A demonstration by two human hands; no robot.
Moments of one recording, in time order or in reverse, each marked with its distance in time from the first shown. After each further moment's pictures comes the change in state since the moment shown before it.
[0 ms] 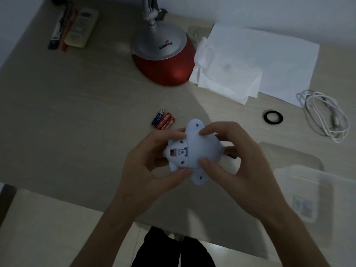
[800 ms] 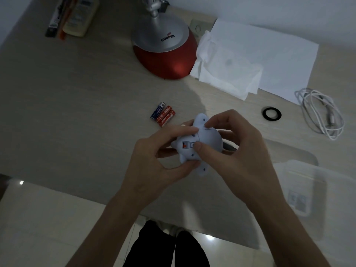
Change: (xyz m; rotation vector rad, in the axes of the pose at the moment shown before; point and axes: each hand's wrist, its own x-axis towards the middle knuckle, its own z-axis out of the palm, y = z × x) left_hand 0.005 -0.001 0.009 0.192 -0.013 0.069; right_hand 0.005 -0.021 0.010 0.047 0.110 0.267
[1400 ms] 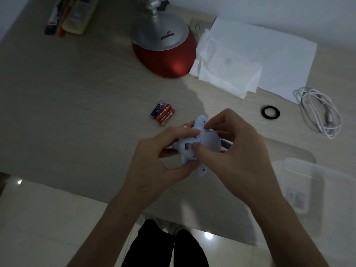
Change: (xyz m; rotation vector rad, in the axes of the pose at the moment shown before) left_hand -0.003 0.002 0.003 0.025 -0.012 -0.009; right_hand -0.001 -0.008 0.003 -0.157 0.020 0.022
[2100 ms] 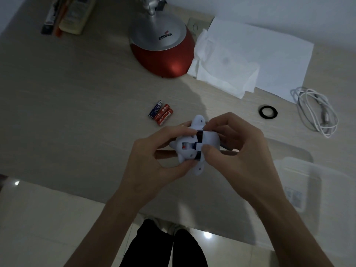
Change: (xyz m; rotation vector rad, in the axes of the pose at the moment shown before) left_hand 0.001 -0.004 -0.003 -0.042 -0.002 -0.024; right_hand -0.001 0.011 -0.009 0.169 -0.057 -0.069
